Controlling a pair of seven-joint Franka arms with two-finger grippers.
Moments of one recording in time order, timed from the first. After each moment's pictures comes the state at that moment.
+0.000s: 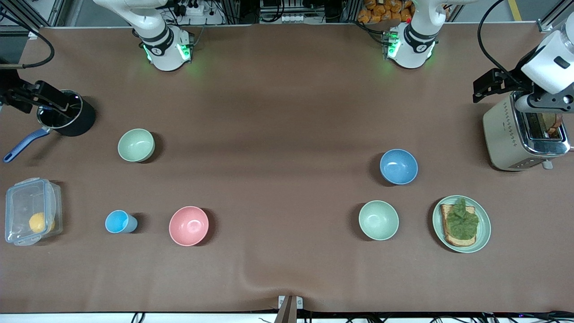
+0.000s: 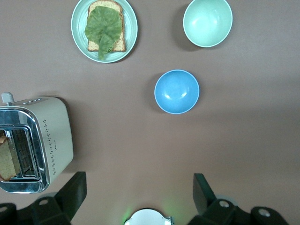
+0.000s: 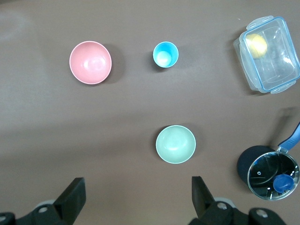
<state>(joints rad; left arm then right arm) -0.07 -0.01 -0.06 -1.52 0.01 1.42 -0.06 -0.01 0.06 0.05 -1.37 0.00 1.41 0.17</state>
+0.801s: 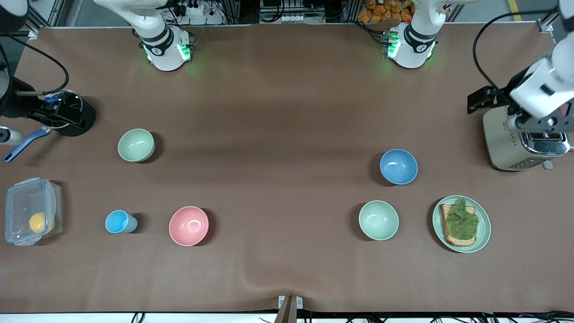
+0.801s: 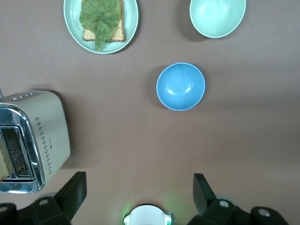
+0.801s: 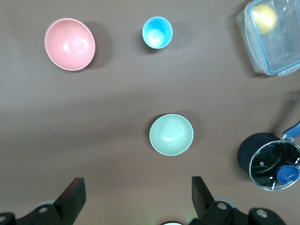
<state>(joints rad) -0.06 0.08 -0.06 -1.52 0.01 1.42 -0.06 -0.04 0.09 0.04 -1.49 0.00 1.45 0.15</state>
